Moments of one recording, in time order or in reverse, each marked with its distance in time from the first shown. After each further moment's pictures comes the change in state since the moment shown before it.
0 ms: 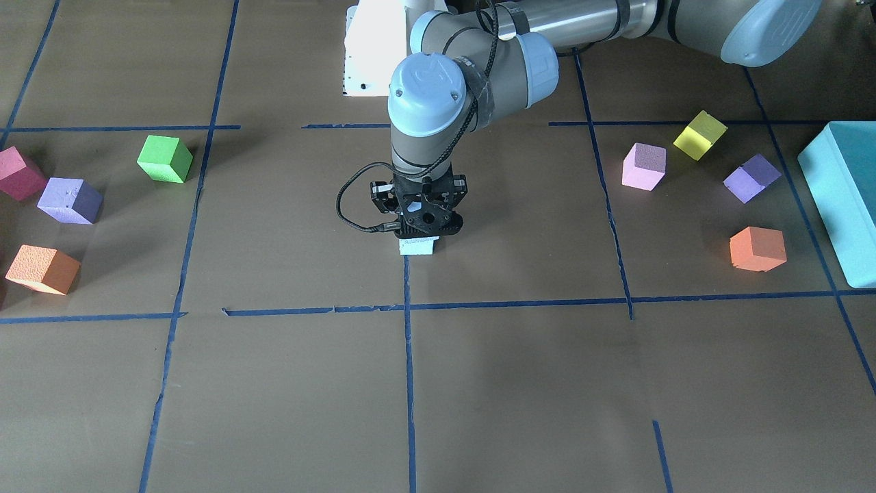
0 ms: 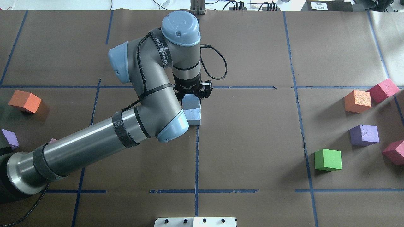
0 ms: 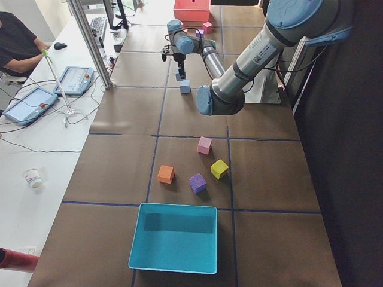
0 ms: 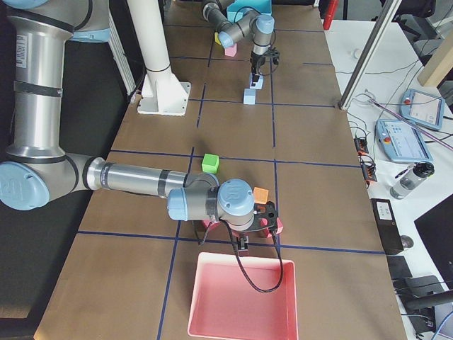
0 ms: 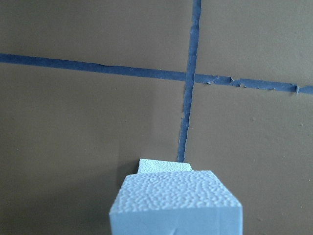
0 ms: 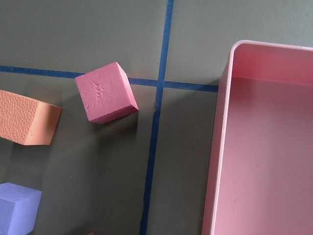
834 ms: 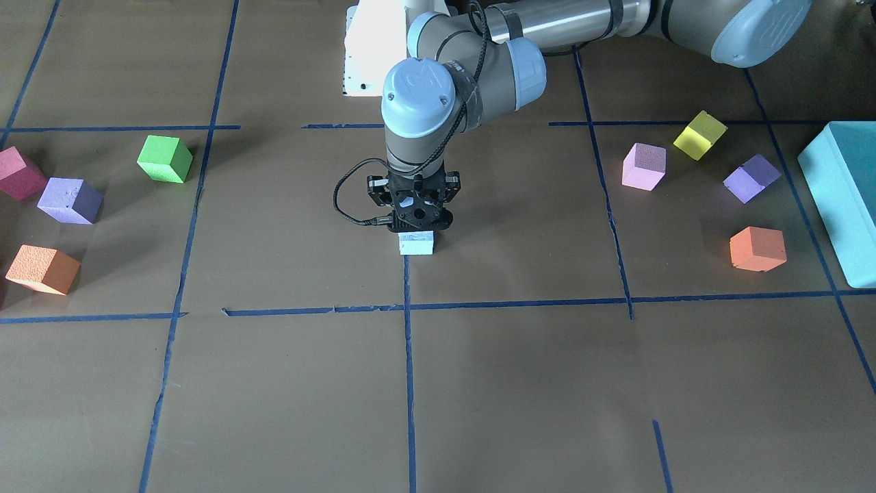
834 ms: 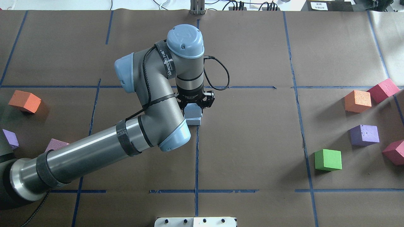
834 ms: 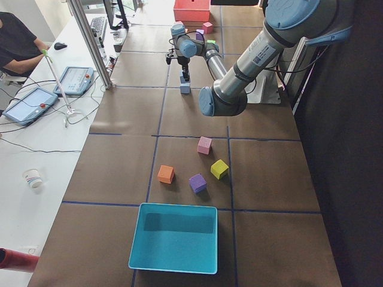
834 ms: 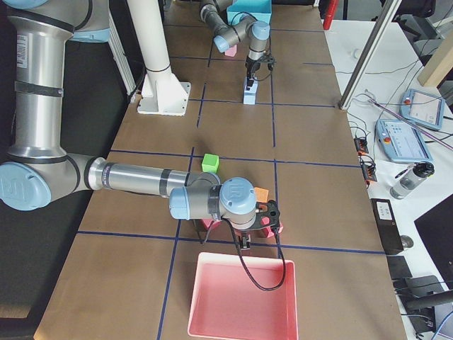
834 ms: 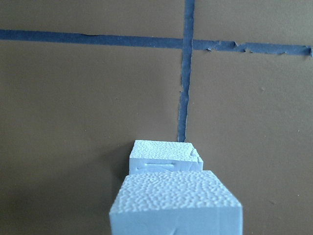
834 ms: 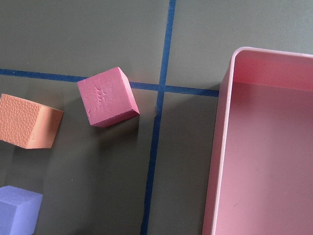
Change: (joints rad) left arm 0.036 0.013 0.010 -0.013 -0.001 0.006; right arm 0.000 0.010 -0.001 -0.001 -0.001 0.000
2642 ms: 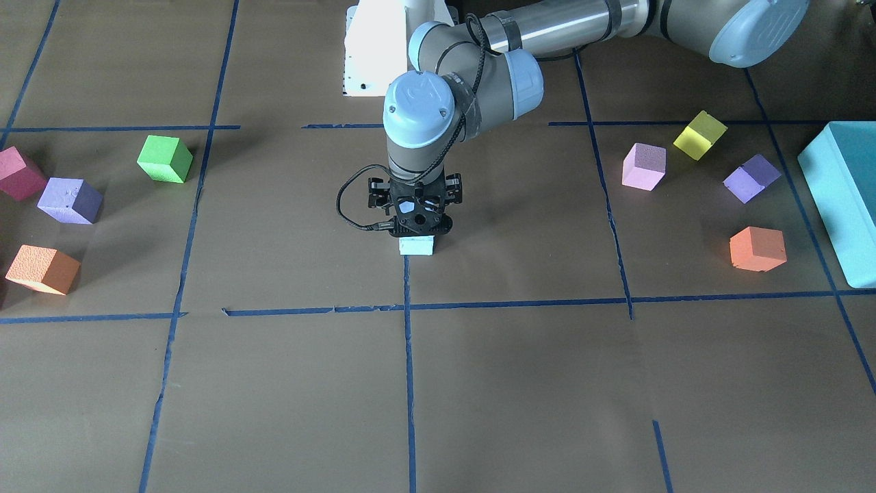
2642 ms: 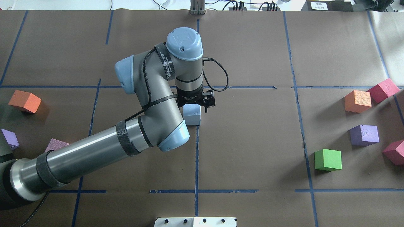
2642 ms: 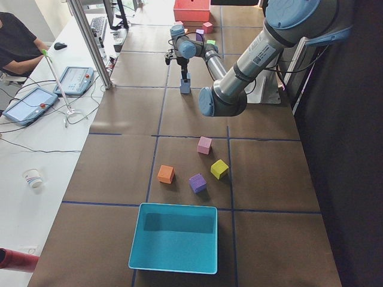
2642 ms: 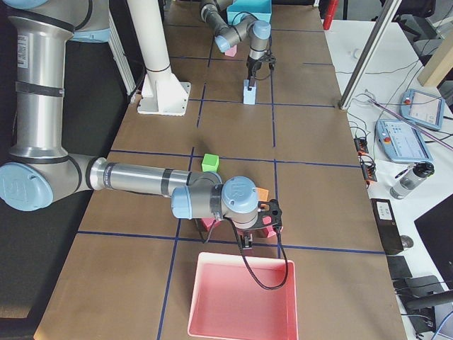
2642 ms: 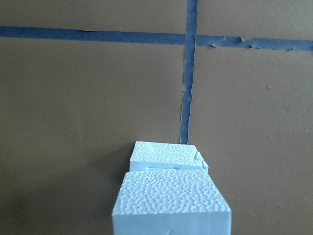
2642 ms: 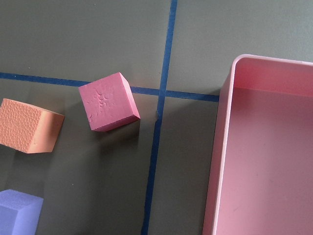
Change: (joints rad) left arm -0.024 0.005 -0.027 0.007 -0.009 0.015; right arm 0.000 0.009 -0.004 -0.003 -0.003 -0.001
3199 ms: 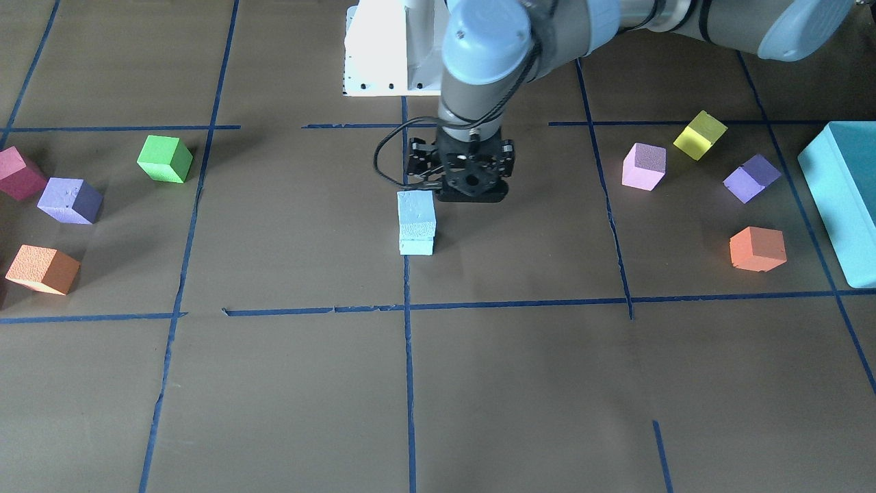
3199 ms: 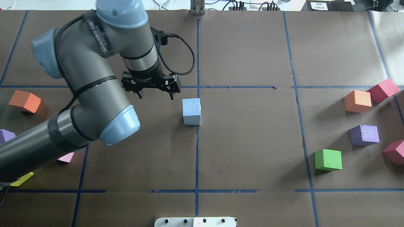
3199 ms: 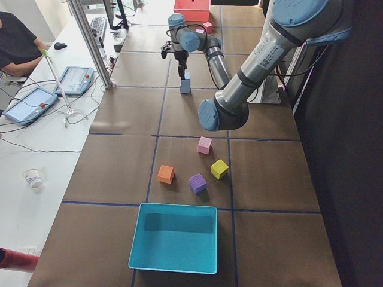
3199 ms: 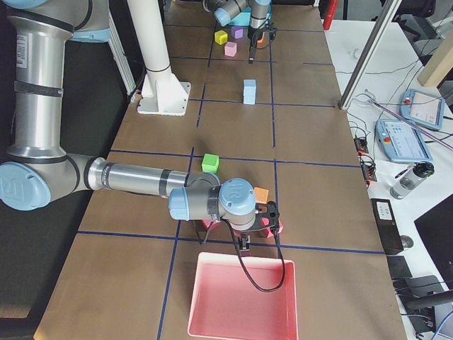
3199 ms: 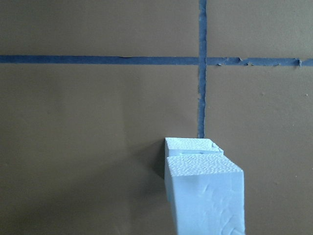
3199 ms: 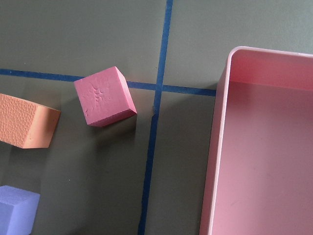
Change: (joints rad) left arm -0.143 0.231 -0.414 0.209 -0.053 0.231; right arm 0.003 -0.013 0.001 0.003 -0.002 -0.001
